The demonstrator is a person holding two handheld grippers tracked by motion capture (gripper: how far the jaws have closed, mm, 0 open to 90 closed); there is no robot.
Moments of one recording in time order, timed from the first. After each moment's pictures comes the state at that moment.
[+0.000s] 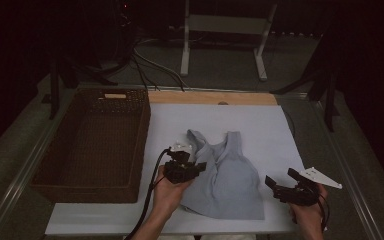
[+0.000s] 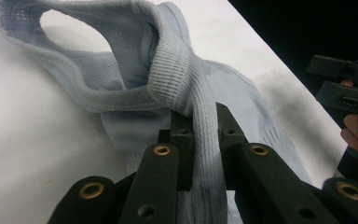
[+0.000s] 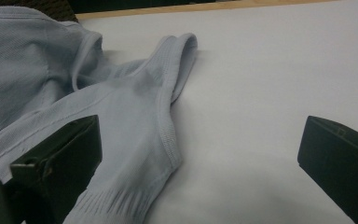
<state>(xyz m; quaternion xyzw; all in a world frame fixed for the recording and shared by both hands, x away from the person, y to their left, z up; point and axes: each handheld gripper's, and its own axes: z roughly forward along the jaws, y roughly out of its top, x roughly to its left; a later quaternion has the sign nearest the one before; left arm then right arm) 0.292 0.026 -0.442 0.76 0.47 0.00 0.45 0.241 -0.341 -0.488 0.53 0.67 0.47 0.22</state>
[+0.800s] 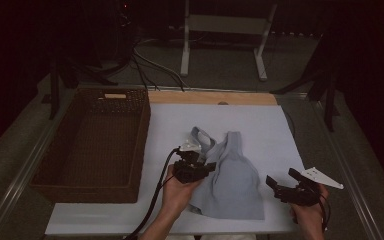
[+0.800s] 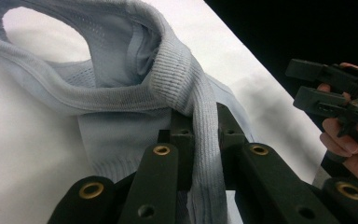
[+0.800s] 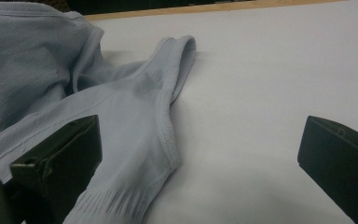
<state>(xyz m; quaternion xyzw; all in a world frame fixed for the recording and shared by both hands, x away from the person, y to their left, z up) 0.293 0.004 -0.440 0.76 0.45 -0.01 0.47 0.240 -0.343 -0.487 0.53 0.67 0.47 0.22</state>
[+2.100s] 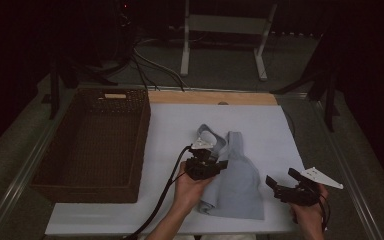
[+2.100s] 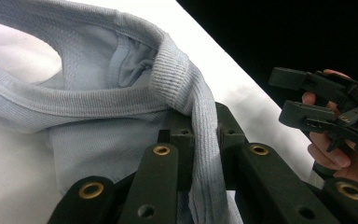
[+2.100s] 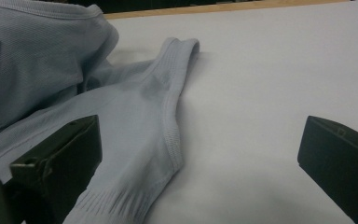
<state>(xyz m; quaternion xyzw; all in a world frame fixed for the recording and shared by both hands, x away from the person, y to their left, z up) 0.304 -0.024 -0.446 0.76 0.42 -0.03 0.49 0.241 -0.342 -0.488 0.53 0.67 0.47 0.22</state>
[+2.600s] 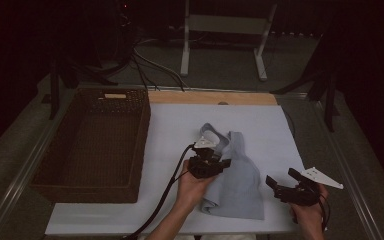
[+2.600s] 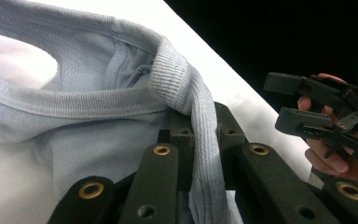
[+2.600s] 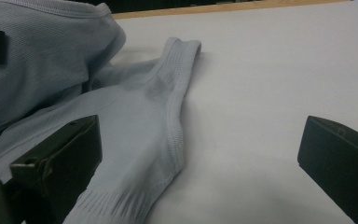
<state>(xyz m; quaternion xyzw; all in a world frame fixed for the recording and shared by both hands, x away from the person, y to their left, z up) 0.309 -0.031 -0.446 0.76 0.41 -0.03 0.50 0.241 -0.343 -0.488 0.53 0.67 0.47 0.22</state>
